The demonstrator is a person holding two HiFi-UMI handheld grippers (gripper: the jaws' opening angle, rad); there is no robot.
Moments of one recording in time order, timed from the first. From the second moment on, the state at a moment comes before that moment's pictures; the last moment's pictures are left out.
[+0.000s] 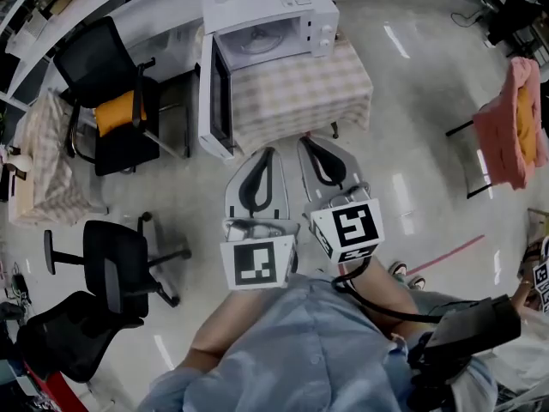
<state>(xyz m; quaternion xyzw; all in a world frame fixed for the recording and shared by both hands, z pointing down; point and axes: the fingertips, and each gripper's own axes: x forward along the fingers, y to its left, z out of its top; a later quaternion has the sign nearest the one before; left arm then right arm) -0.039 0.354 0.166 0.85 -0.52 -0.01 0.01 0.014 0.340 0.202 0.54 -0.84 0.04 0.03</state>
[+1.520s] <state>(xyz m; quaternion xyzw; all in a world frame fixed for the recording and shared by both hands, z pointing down) -0.056 0.173 0.165 0.85 -0.53 -0.03 0.02 0.002 0.157 0.195 0.54 -0.84 0.02 0.05</state>
